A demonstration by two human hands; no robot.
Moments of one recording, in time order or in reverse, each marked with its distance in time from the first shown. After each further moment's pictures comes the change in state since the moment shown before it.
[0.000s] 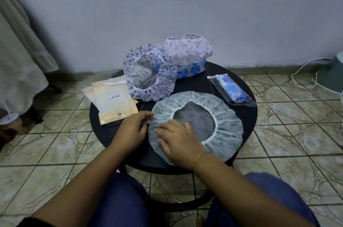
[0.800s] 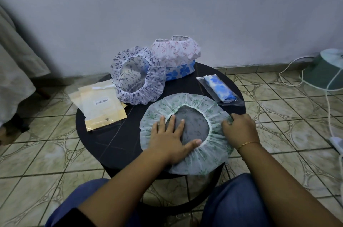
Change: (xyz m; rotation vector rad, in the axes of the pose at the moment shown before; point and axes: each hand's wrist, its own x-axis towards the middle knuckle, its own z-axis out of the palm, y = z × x) left_hand 0.005 0.090 0.072 0.474 -0.558 -0.047; right_hand -0.047 0.130 -0.047 0.083 0.114 0.958
